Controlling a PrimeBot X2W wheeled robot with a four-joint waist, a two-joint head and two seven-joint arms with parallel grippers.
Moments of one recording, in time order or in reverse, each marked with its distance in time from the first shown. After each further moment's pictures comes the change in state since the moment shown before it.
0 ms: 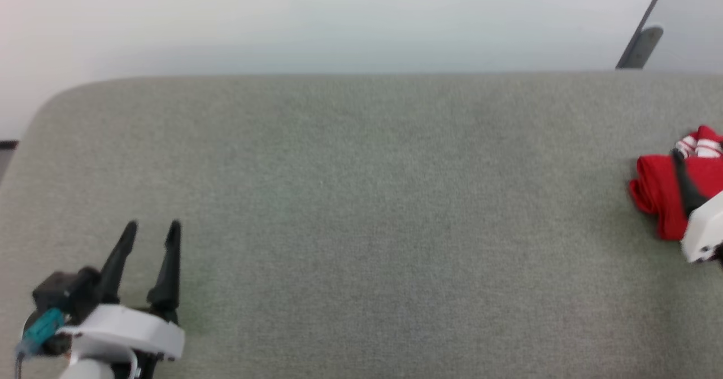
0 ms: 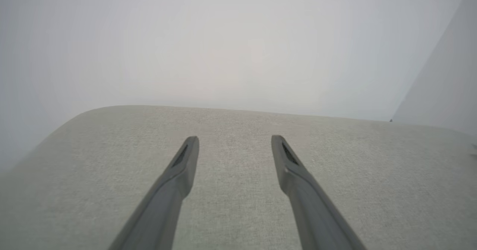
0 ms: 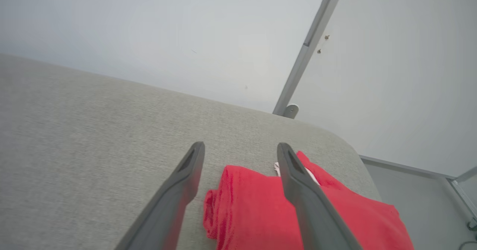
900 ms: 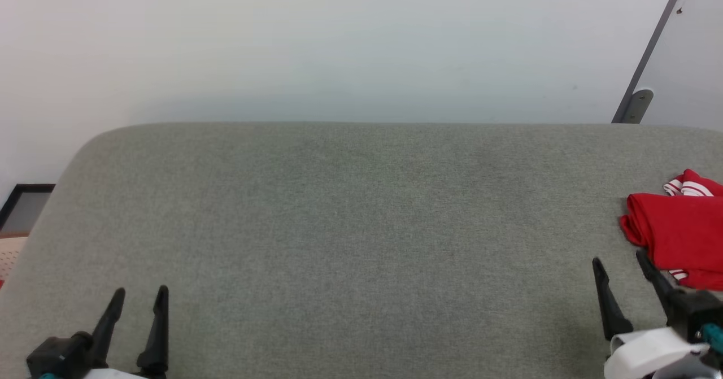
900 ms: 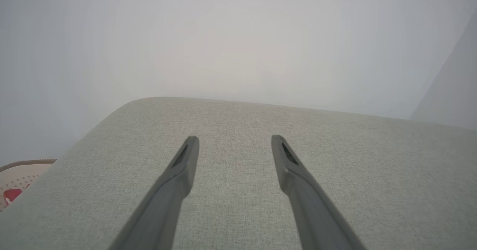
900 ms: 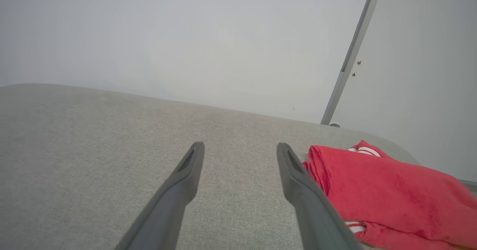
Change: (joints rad) left arm 0.201 -0.026 0.085 -0.042 0.053 0.000 0.000; right arm 0.608 0.302 -0.389 -0.598 -0.323 0.000 -0.006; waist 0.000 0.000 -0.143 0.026
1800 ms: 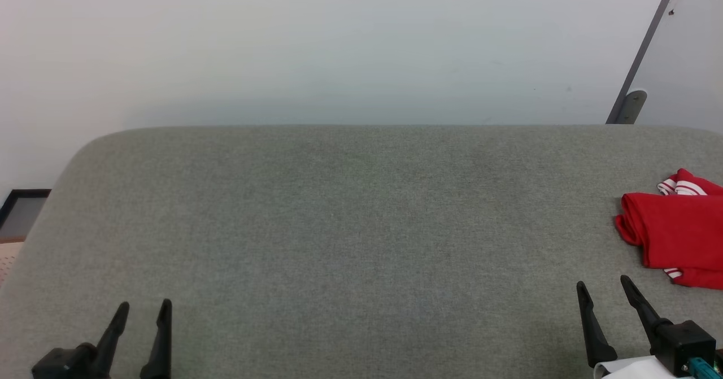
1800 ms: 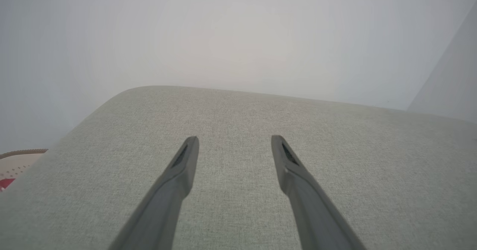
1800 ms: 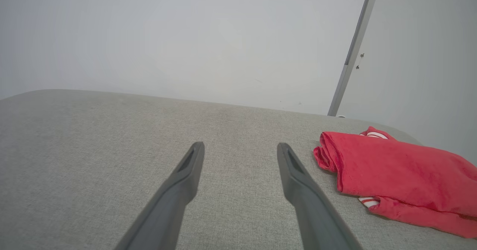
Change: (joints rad) left arm 0.025 0.000 -0.011 0.016 -0.009 0.000 0.000; right arm 0.123 0.086 -0.025 -0.120 -0.040 0.000 0.000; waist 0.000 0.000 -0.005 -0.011
